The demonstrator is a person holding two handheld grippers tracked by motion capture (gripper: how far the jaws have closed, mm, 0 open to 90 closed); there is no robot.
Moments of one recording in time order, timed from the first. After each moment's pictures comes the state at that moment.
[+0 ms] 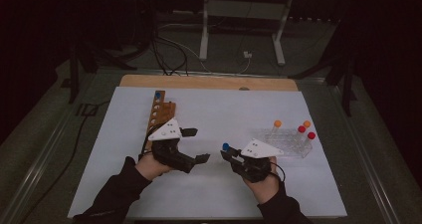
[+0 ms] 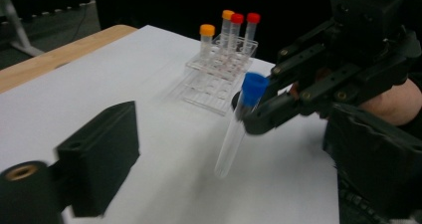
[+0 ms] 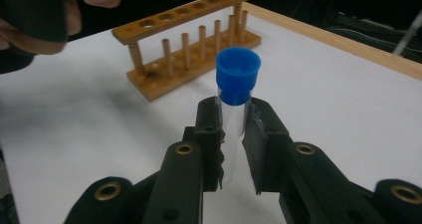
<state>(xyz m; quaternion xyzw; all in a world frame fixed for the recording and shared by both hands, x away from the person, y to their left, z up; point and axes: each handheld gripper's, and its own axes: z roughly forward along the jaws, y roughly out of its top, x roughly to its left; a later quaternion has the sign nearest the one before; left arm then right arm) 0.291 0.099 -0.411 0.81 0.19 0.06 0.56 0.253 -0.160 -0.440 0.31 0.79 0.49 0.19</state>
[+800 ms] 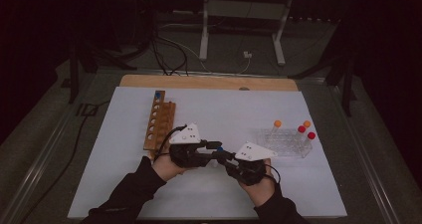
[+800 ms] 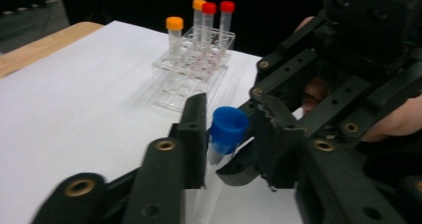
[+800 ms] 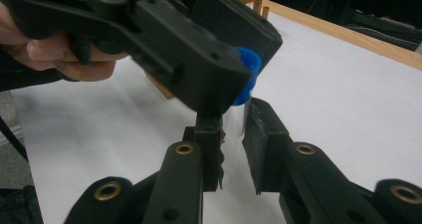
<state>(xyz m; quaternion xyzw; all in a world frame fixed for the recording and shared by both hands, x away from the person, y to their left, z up) 0.294 0.063 -0.421 0.82 0.15 0.04 0.55 0.249 -0.150 -0.442 0.30 0.80 0.49 0.18</state>
